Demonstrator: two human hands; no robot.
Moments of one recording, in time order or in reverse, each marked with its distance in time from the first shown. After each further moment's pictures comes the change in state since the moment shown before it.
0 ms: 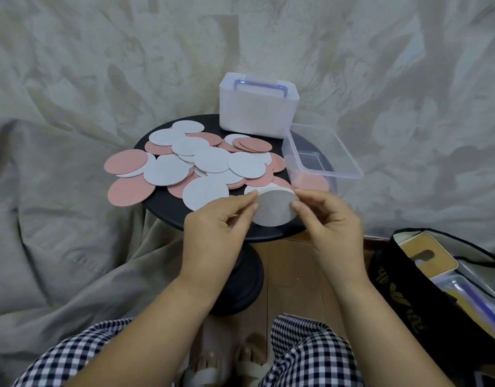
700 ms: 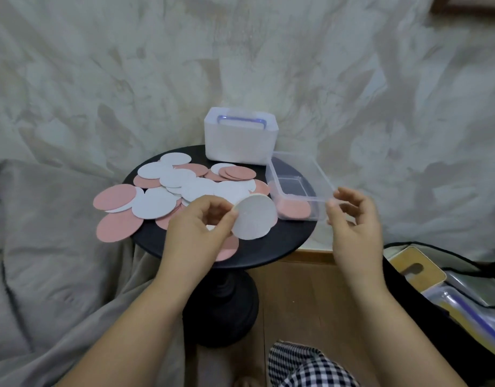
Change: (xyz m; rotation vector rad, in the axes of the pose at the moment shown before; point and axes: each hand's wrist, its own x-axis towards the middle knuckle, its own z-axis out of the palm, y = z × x) left_hand 0.037 0.015 -0.010 -0.096 -0.116 -0.229; right_hand 0.026 -0.003 -0.038 -0.069 0.322 0.130
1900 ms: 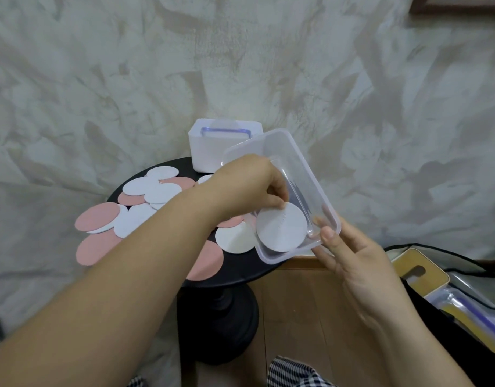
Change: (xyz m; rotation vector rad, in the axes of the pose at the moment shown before) left_hand 0.081 0.074 0.055 0.743 -0.692 0.462; right_hand -0.010 -0.014 -0.036 0.380 -0.338 0.319
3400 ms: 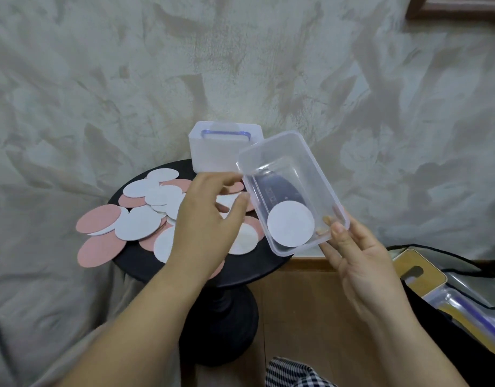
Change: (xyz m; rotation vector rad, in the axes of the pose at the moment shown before) left_hand -0.061 -0.007 0.042 -0.491 0.754 -0.191; right_hand 0.007 0.009 0.000 0.169 0.124 -0.028
